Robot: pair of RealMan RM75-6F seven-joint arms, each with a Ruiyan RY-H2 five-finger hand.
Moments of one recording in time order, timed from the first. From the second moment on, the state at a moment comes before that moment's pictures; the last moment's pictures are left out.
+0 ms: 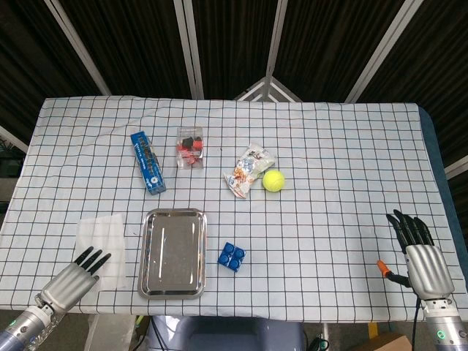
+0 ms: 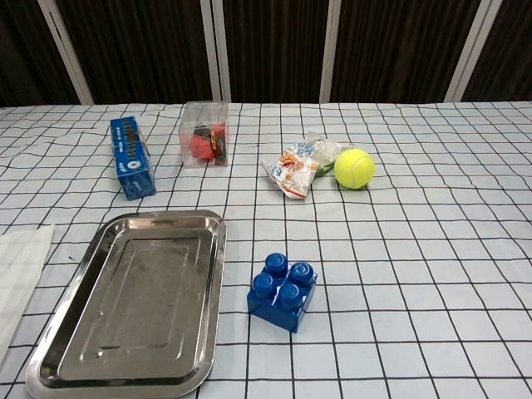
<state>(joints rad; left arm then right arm) -0.27 -1.14 0.22 -1.54 1.75 1.07 0.51 0.09 -1.10 0.03 -1.68 -1.54 1.45 0.06</state>
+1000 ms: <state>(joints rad) -0.41 -1.09 -0.07 -2.02 1.81 1.27 0.63 0.09 -1.10 0.03 -1.68 -1.54 1.44 0.07</state>
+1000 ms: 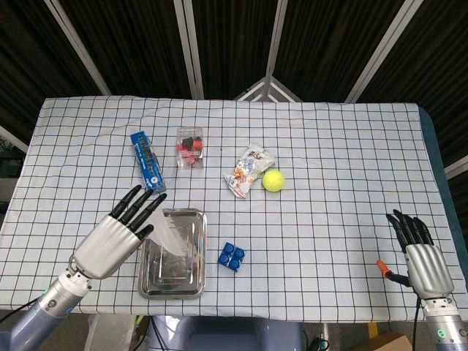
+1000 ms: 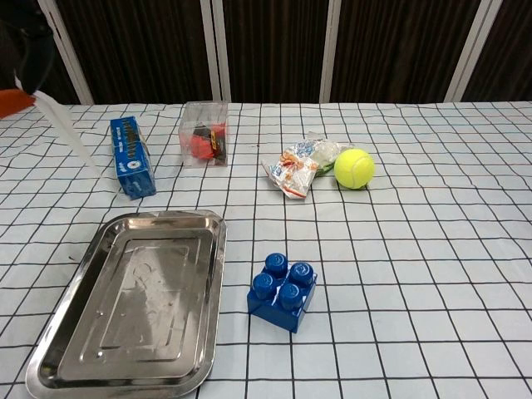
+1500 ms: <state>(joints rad) -0.35 -1.30 0.08 -1.80 1.81 1.21 0.63 0.09 -1.10 0.03 -1.68 -1.54 1.43 0.06</state>
